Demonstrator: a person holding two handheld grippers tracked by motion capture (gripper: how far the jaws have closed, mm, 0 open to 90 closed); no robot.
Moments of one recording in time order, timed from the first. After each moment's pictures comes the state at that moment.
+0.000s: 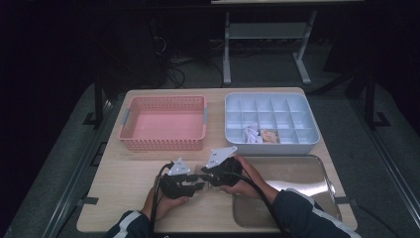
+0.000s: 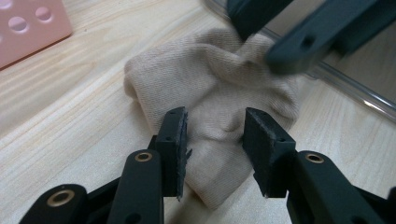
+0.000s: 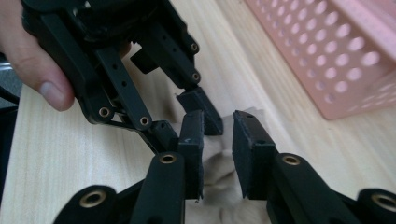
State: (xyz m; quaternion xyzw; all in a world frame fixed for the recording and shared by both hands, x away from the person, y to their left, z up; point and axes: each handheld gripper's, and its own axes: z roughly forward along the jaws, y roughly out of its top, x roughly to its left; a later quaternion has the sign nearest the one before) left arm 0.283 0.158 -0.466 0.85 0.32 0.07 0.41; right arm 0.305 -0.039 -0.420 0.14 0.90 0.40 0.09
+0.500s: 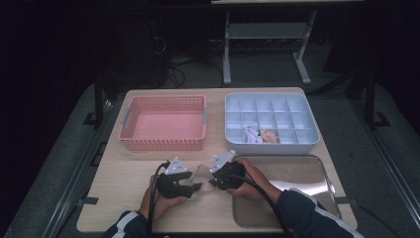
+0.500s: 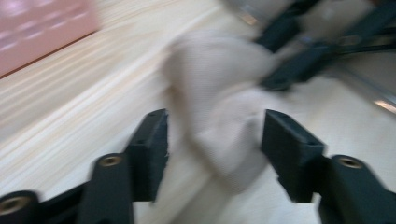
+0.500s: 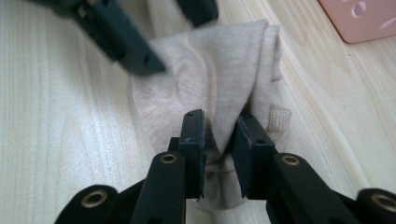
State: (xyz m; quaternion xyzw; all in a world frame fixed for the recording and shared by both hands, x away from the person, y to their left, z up) left arm 0.285 0.171 -0.463 0.85 0.35 0.09 0.39; right arm 0.313 -0.051 -0.451 0.14 0.94 0.31 0.08
